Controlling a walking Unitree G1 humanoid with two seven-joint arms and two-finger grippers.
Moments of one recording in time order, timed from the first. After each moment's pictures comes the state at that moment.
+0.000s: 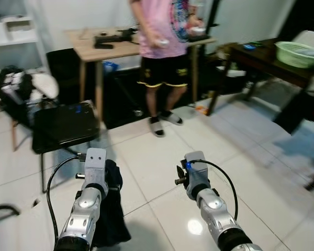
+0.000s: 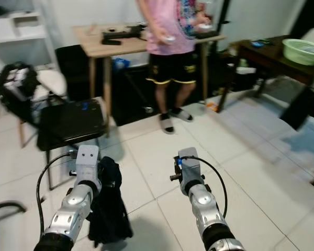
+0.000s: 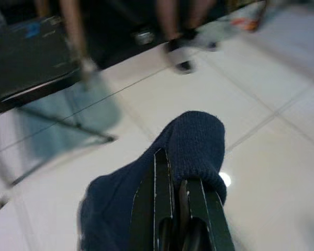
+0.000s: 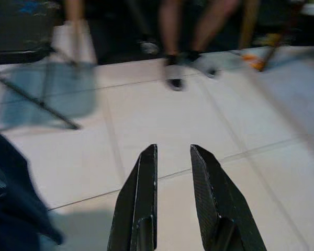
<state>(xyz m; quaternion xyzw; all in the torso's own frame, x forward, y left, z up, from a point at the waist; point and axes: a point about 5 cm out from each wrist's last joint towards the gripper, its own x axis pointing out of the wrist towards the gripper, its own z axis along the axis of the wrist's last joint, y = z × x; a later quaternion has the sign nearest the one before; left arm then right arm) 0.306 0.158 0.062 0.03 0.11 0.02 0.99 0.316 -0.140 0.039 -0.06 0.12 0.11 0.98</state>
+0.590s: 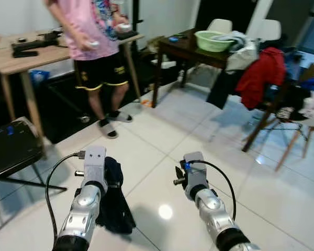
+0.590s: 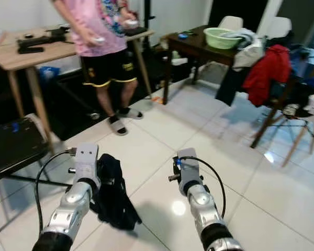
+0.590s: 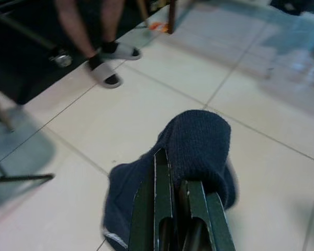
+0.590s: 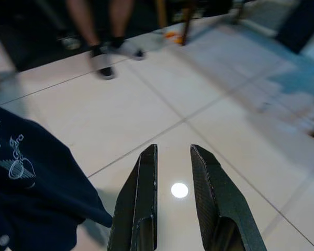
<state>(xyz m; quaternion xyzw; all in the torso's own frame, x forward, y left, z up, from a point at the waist) 0.307 0.158 0.070 0.03 0.11 0.02 0.99 0.315 -0.134 0.037 -0.05 0.13 0.11 0.99</state>
